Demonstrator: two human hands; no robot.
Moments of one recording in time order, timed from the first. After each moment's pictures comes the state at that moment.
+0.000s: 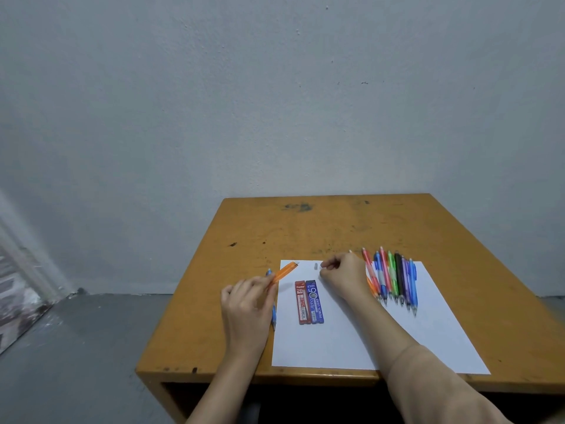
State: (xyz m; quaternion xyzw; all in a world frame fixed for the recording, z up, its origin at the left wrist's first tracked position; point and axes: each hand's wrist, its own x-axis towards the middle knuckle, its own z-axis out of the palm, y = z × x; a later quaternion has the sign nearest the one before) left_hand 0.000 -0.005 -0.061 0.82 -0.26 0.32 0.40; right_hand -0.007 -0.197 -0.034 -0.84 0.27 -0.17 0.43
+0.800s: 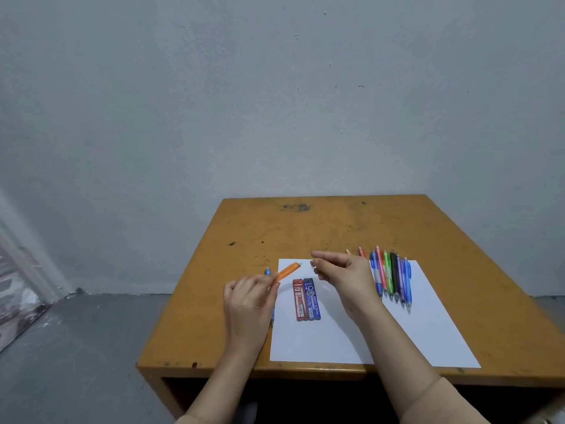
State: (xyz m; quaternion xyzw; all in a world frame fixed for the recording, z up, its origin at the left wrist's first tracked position) left_hand 0.000 -0.006 -0.060 0.81 -0.30 0.34 0.37; right_hand -0.054 -0.173 0.000 -0.65 0.17 -0.20 0.72
